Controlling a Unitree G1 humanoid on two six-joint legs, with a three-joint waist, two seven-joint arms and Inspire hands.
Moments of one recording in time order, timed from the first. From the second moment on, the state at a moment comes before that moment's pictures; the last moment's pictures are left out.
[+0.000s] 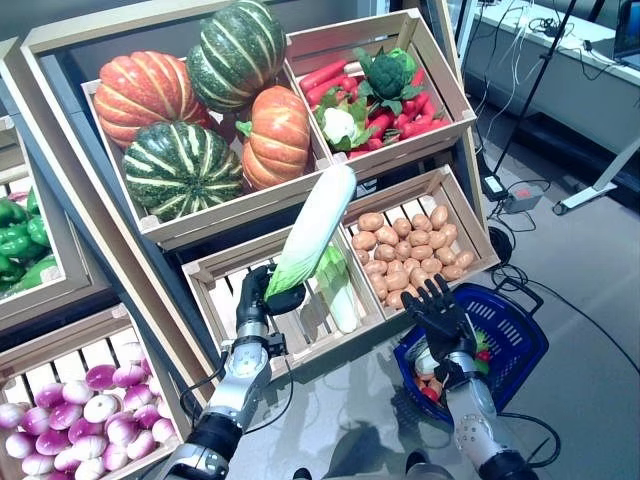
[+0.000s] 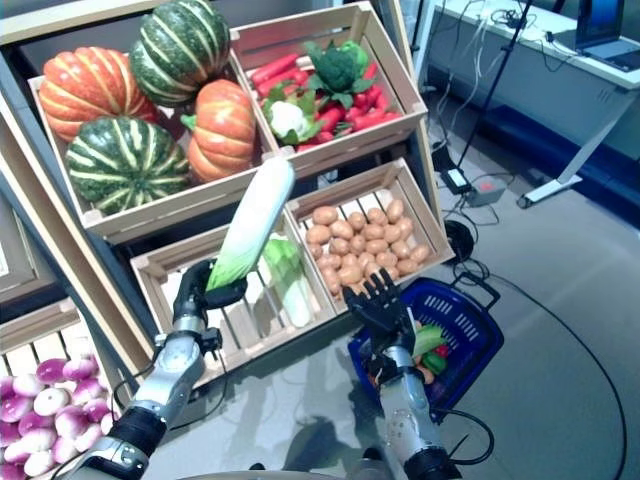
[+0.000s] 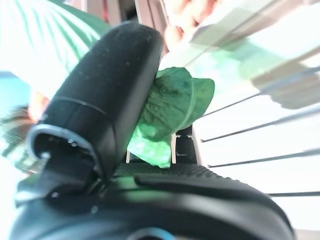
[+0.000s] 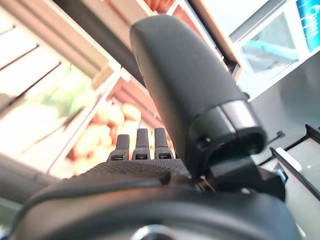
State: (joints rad) left arm -0.19 0.28 -0.29 0.40 -0.33 -0.16 0.37; right arm -0.03 -0.19 0.27 0.45 1.00 -0.36 0.03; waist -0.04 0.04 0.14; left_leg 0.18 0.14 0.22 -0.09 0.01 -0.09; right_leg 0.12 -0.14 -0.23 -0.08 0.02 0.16
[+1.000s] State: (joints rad) left arm -0.13 0.38 -0.47 0.31 -0.11 -0.22 0.19; right arm -0.12 -0.18 0.24 0.42 1.27 -0.36 0.08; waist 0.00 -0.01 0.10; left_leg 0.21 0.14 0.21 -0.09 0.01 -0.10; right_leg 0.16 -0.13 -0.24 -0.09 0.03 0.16
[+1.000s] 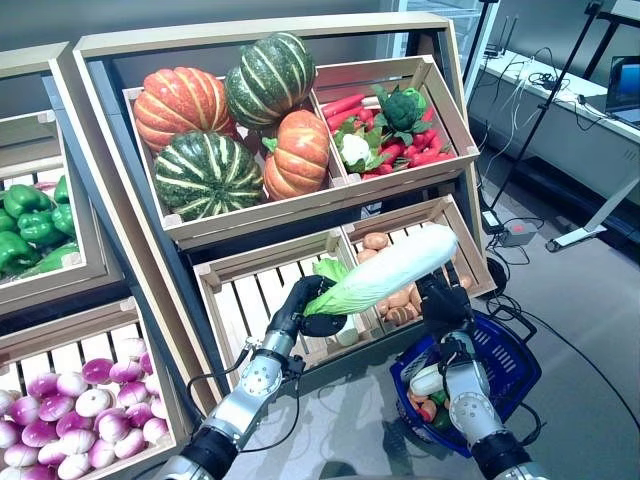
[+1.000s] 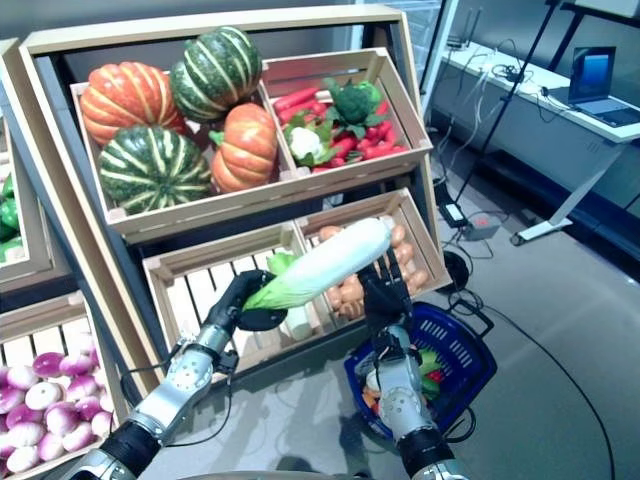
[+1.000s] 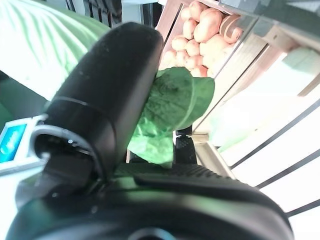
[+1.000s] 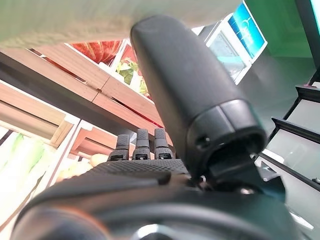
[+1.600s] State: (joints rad) left arm -0.14 0.46 -0.56 0.25 -0.05 -0.29 0.07; right arm -0.17 -0.23 0.24 0.41 1.51 -0.11 0.37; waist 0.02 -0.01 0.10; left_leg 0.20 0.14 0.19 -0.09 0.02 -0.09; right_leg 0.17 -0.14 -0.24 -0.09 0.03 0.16
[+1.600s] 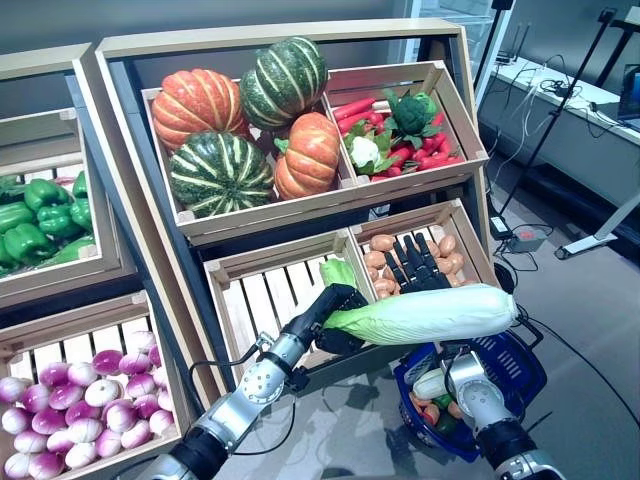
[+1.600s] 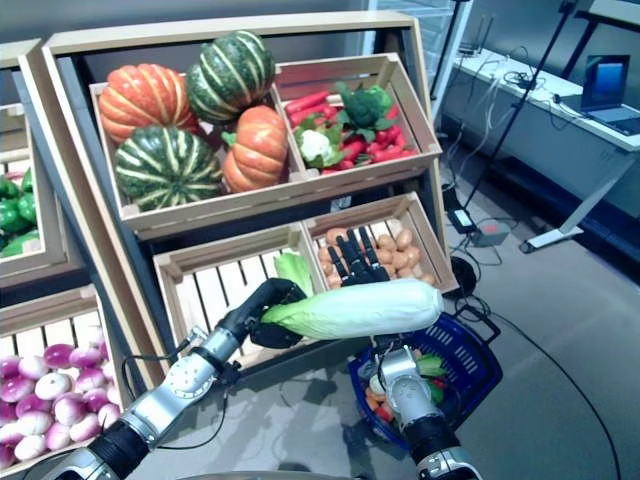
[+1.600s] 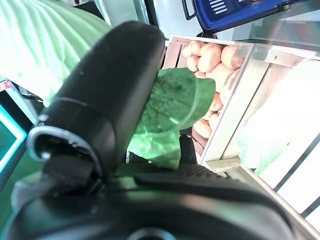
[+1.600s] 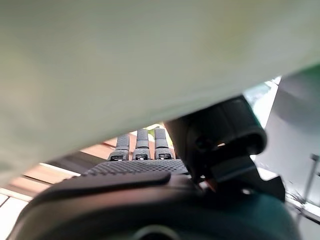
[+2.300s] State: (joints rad) left arm -0.12 0.62 -0.37 0.11 -0.04 -0.31 0.03; right arm -0.17 -0.86 0.18 0.18 -0.01 -0.19 -0.05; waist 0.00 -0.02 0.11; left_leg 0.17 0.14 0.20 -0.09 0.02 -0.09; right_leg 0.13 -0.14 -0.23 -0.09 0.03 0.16
